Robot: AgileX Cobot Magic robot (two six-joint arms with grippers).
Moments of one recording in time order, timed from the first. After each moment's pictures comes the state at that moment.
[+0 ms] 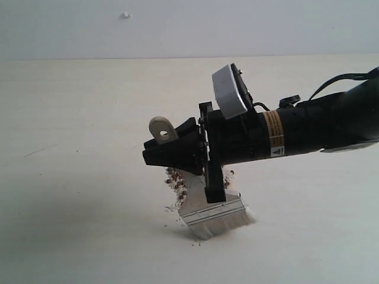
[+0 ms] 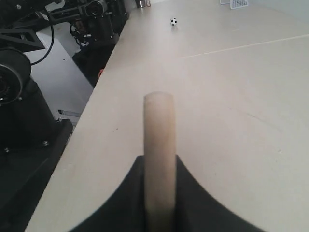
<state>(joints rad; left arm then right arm) 0.25 0.01 0.00 0.13 -0.15 -0.40 0.42 1.88 -0.77 -1.31 -1.21 0.69</state>
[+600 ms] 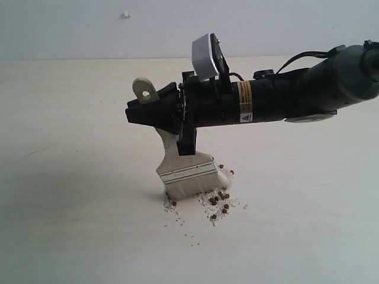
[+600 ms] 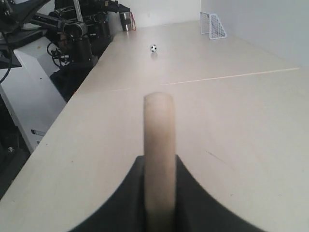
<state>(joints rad) 0.25 0.01 0.00 0.13 -0.15 -0.40 0.43 2.02 -1.02 -1.26 -1.21 0.73</state>
